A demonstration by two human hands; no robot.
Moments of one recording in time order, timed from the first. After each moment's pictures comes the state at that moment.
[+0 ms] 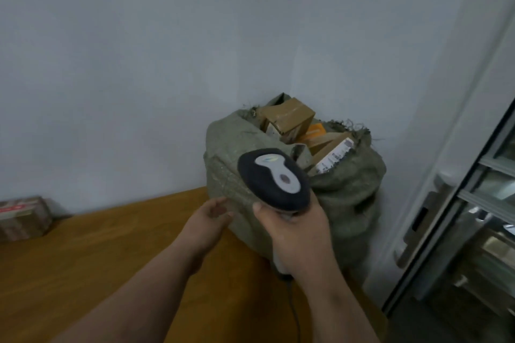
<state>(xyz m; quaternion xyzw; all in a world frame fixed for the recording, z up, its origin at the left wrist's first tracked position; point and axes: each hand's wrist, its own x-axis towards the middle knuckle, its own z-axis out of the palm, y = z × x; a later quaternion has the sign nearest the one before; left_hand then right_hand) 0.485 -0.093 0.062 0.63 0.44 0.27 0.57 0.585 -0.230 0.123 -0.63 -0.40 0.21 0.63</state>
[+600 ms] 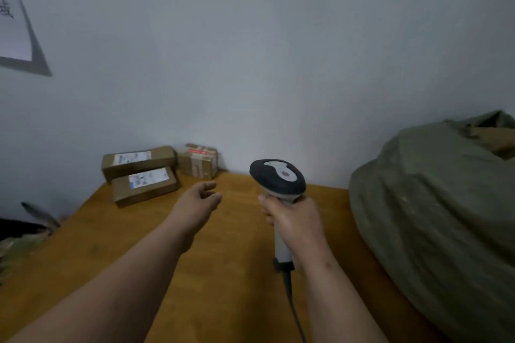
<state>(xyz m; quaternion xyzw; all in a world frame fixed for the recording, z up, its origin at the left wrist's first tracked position) 0.195 -0.010 0.031 0.47 0.64 0.42 0.45 0.372 -0.061 0.081 -0.60 -0.50 0.43 0.45</state>
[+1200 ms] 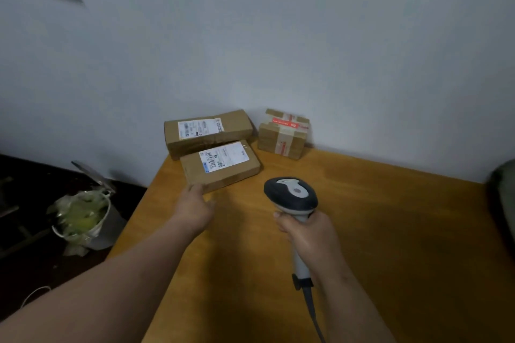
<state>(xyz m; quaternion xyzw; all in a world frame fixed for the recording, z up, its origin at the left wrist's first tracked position) -0.091 0.161 -0.129 0.47 0.79 0.20 0.35 0.118 0.111 -0.053 -0.68 -0.44 0.50 0.30</state>
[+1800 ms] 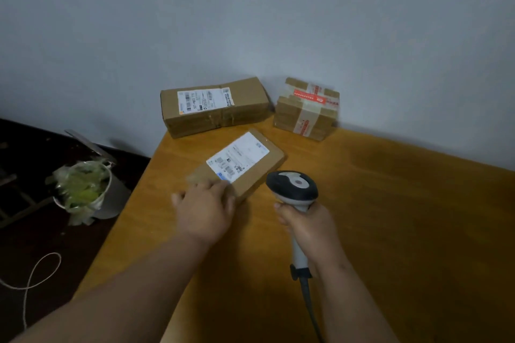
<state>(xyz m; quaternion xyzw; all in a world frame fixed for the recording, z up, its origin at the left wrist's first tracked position) -0.093 0.178 -0.184 0.62 0.77 0.05 0.15 0.089 0.172 -0.120 -0.71 -0.39 0.54 0.24</state>
